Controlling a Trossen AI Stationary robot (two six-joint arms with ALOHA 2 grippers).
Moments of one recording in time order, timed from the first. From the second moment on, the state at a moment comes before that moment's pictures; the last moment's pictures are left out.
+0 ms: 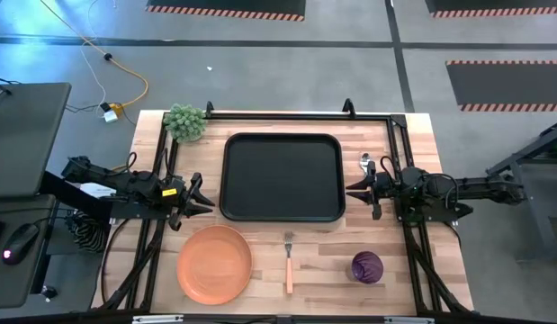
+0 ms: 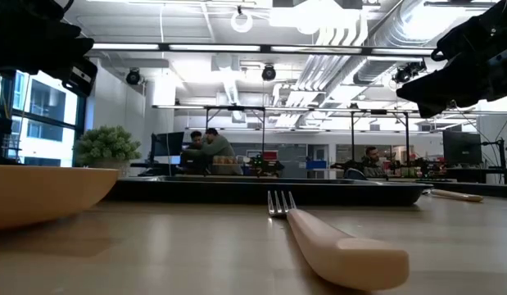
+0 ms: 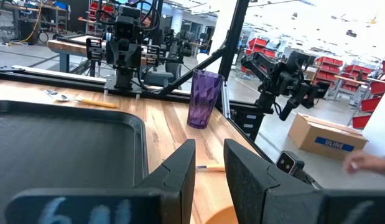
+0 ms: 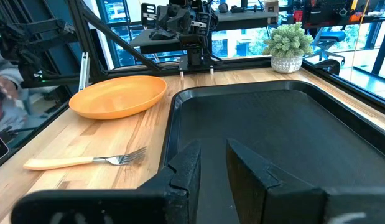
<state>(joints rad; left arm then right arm) -0.29 0.07 0.01 0.07 -0.04 -0.21 -0.01 0.22 0.01 0.09 -0.03 0.07</state>
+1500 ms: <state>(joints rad) -0.29 0.07 0.01 0.09 -0.07 -0.23 -0.01 0.22 0.01 0.09 -0.03 0.07</state>
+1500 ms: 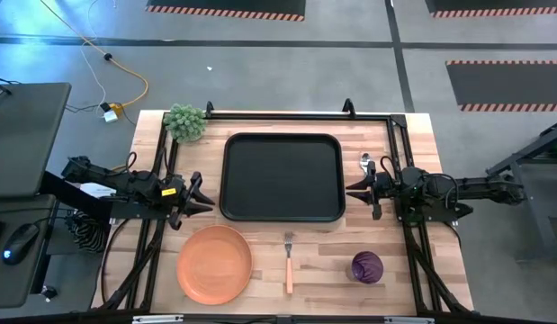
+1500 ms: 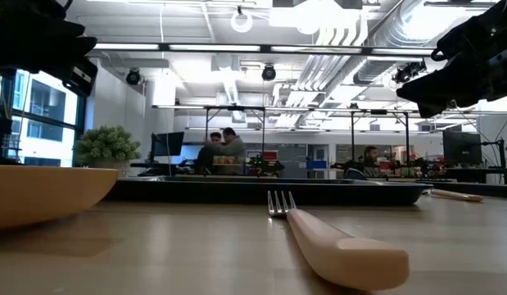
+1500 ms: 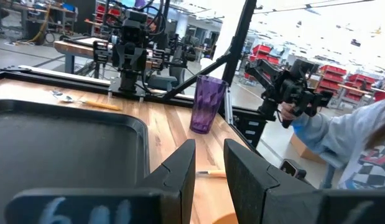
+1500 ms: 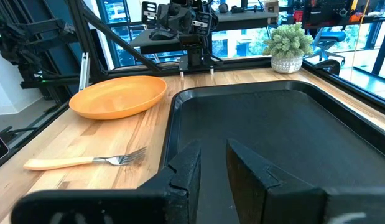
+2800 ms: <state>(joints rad) -0.29 0.07 0.01 0.10 -0.15 -0.23 0.07 0.59 0.81 -0.45 -0.13 0.57</state>
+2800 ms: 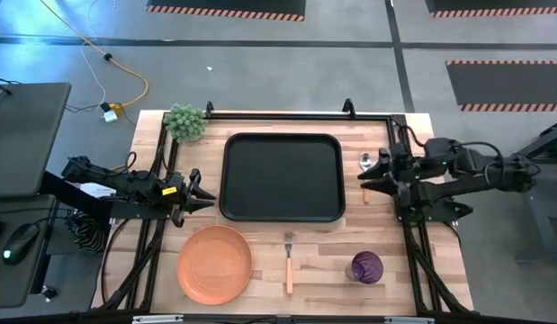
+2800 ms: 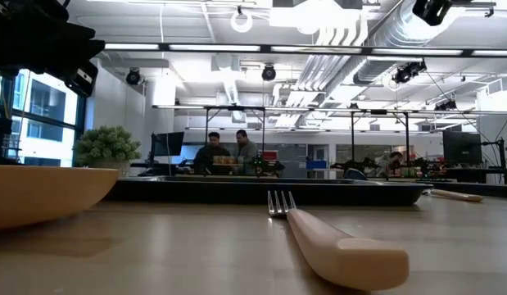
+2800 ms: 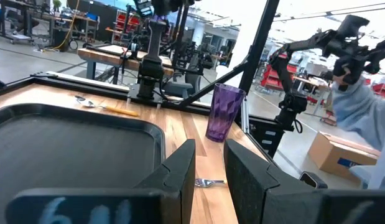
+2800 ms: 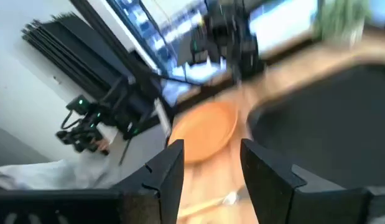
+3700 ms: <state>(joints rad) -0.29 0.07 0.01 0.09 -0.20 -0.23 0.46 1.21 1.40 -1.05 0.00 1.17</state>
